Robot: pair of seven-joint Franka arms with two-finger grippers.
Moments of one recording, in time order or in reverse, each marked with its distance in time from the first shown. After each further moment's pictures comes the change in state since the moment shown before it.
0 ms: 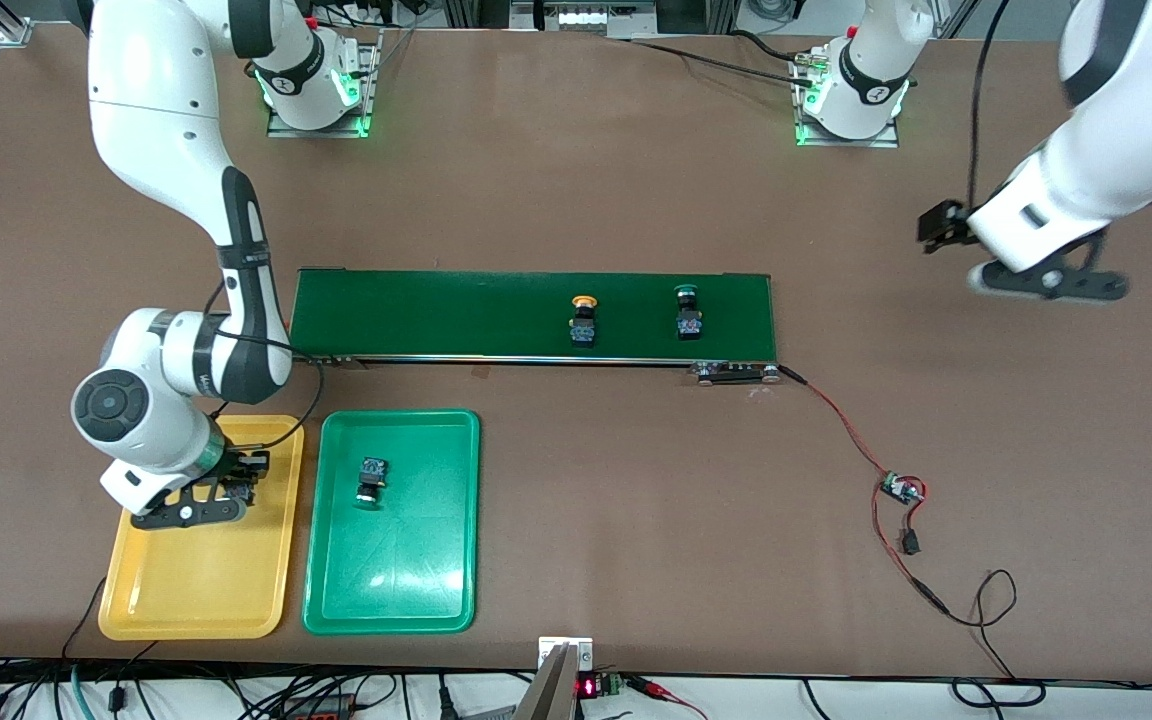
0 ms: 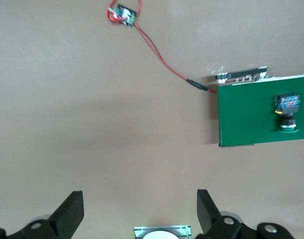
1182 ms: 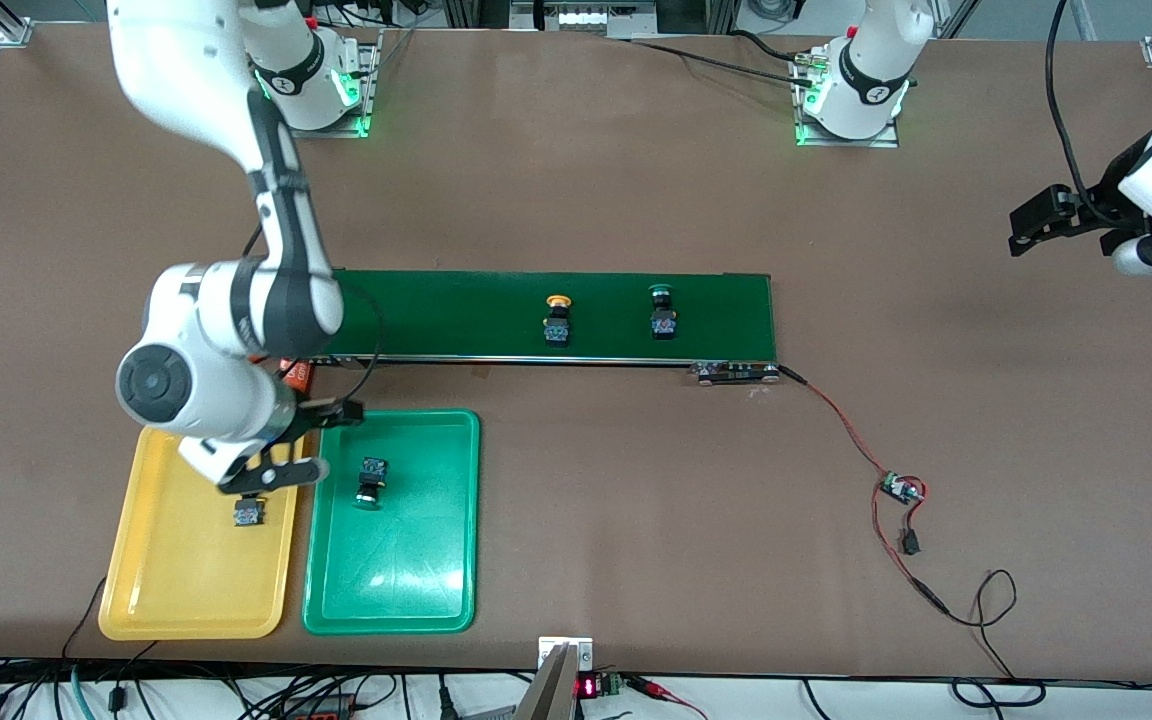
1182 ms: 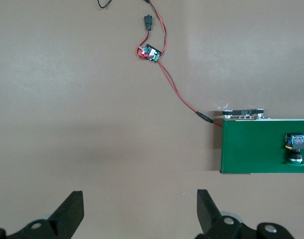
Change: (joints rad) left arm -0.022 -0.041 0.132 0.029 -0.039 0.058 0.006; right arm 0.193 -0.187 0.003 0.023 0.132 -0.415 0.127
